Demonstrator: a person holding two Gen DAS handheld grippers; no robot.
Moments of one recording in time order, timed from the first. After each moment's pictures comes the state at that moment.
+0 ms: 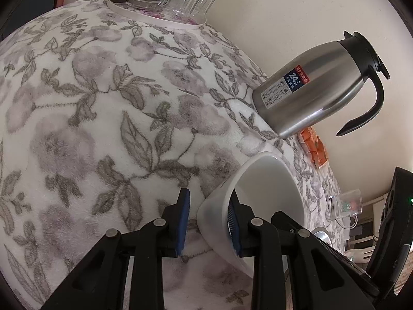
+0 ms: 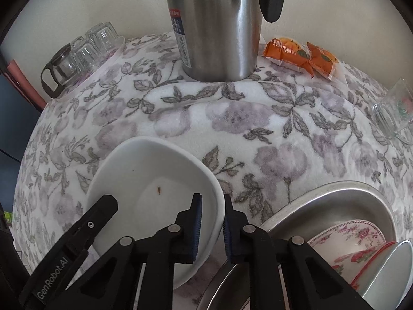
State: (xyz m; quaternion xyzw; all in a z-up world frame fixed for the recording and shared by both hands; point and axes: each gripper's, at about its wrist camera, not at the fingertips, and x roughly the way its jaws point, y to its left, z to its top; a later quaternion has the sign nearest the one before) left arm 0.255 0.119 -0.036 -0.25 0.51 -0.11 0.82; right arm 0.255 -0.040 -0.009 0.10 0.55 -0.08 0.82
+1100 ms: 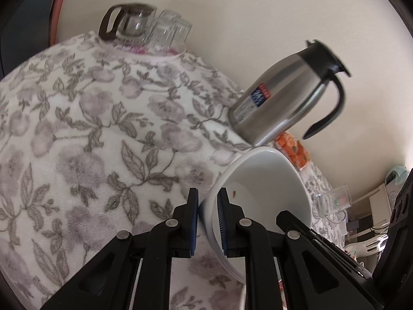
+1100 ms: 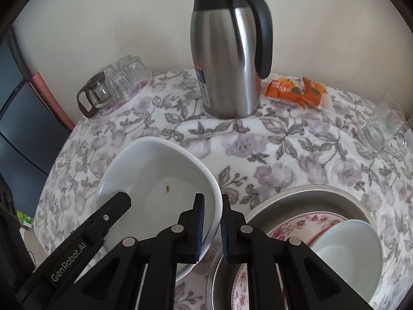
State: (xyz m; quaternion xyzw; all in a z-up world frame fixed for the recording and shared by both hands) left arm 0.222 0.113 0.034 -0.21 0.46 -0.12 0.85; right arm 0.203 -0.040 0.063 0.12 0.47 -0.04 0.87
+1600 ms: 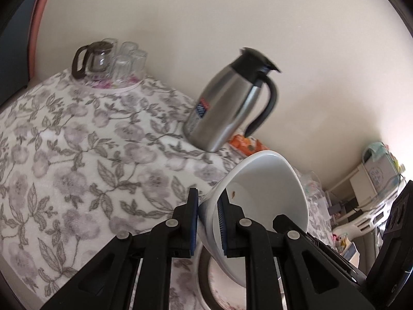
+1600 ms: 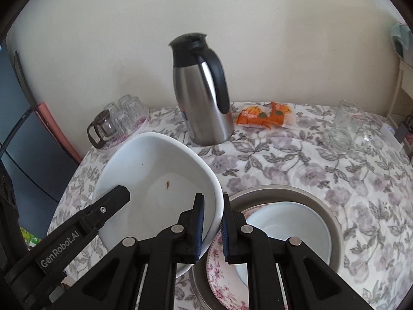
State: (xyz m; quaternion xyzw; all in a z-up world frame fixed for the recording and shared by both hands) left arm 0.174 0.078 0.101 -0.17 0.41 -0.19 0.87; right arm 0.125 -0.072 0.120 0.15 0.39 -0.07 0.90
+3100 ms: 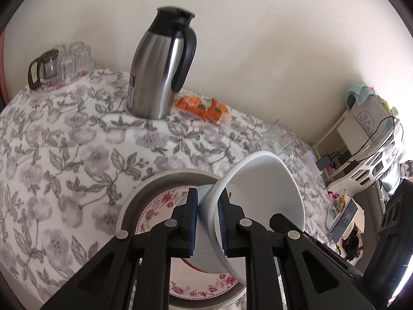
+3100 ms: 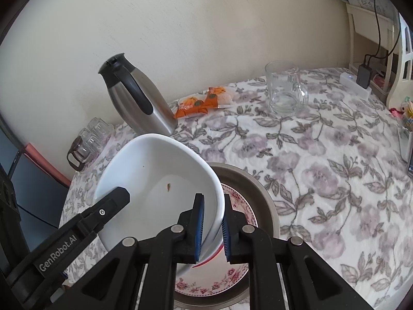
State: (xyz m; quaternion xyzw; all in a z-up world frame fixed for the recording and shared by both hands) left arm 0.127 -0.040 0.098 -0.08 0.45 -0.25 0.85; right arm 0.052 -0.178 0.090 0.25 0.40 -0.13 0.87
